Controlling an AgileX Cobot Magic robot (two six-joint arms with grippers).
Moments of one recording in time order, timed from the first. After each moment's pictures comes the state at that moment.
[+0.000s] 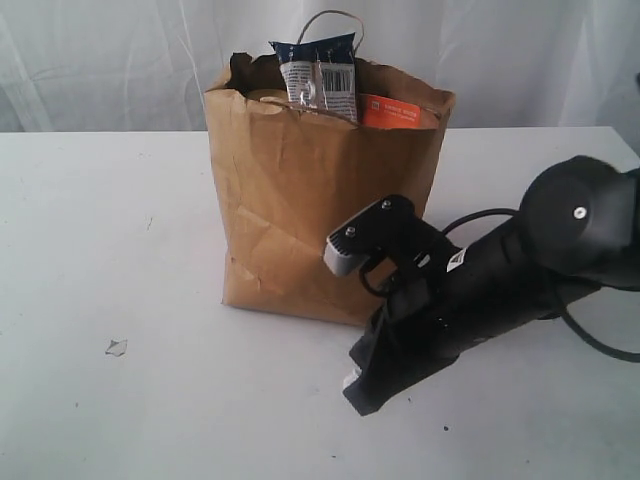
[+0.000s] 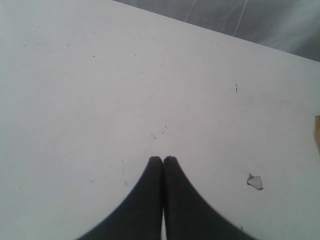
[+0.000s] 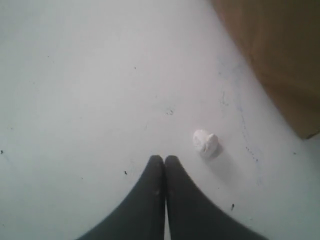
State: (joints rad) left arm -0.02 0.00 0.02 0.24 0.37 -0.52; right arm 0.59 1.48 -0.79 0.60 0.54 -0.77
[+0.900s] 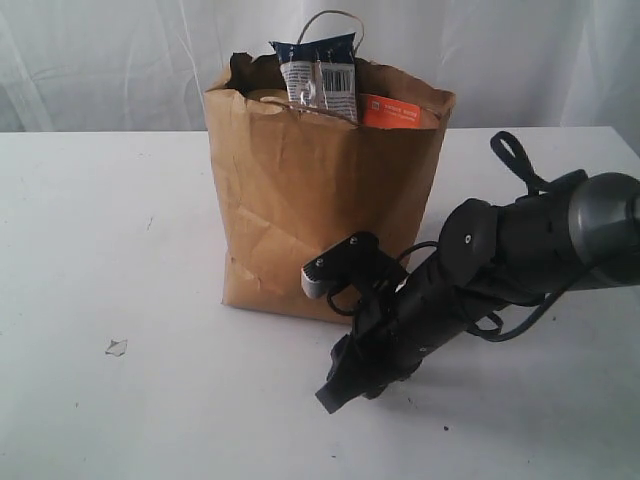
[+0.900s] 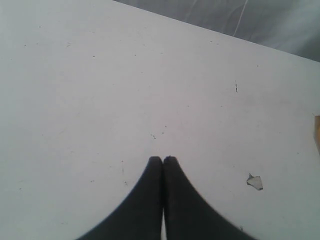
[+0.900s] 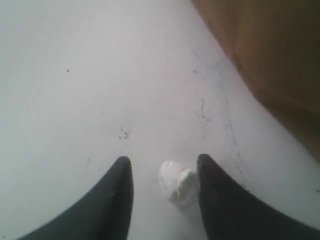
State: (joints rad) left arm -0.02 0.00 0.02 0.24 0.37 -0.52; right arm 0.59 1.78 -0.88 0.65 0.41 -0.82
